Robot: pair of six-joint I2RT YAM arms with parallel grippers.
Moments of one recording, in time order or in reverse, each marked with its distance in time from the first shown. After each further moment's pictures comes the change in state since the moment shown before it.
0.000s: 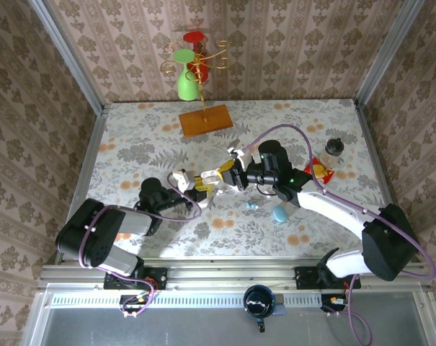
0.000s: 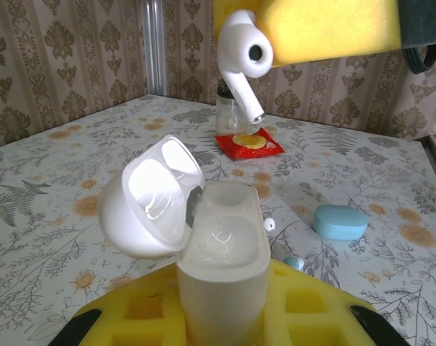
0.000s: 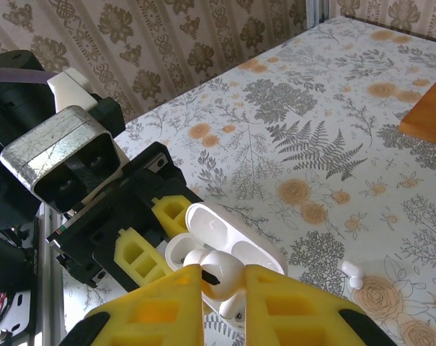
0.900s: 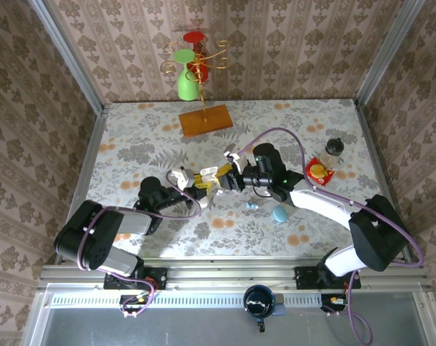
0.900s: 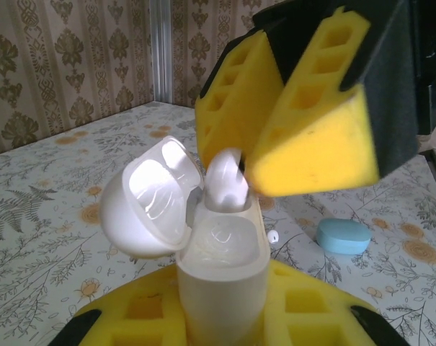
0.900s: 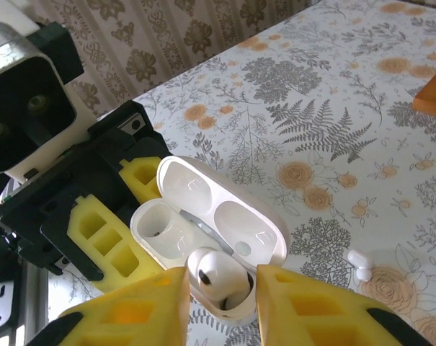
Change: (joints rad) left arm -0.001 -0.020 0.011 -0.005 -0.026 -0.032; right arm 0.002 0.086 -0.027 0.073 -0.006 -0.006
